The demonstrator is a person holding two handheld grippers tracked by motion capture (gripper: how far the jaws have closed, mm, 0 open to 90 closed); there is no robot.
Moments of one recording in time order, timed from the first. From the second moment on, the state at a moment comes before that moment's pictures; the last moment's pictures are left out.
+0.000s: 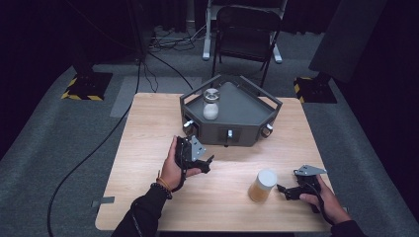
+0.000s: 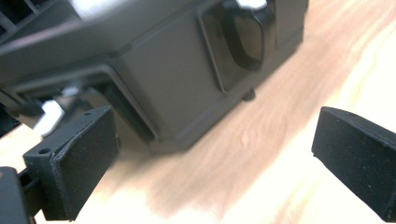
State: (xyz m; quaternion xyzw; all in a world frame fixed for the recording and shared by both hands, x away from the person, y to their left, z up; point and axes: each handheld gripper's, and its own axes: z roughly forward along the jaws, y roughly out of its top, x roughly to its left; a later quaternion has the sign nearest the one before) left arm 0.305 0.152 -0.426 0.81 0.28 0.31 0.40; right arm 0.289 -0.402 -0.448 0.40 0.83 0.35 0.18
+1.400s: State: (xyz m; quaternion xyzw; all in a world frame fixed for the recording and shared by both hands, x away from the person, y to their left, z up) left arm 0.292 0.201 -0.446 0.85 0.34 0.21 0.34; right arm 0.289 -0.402 -0.448 0.40 0.83 0.35 0.18
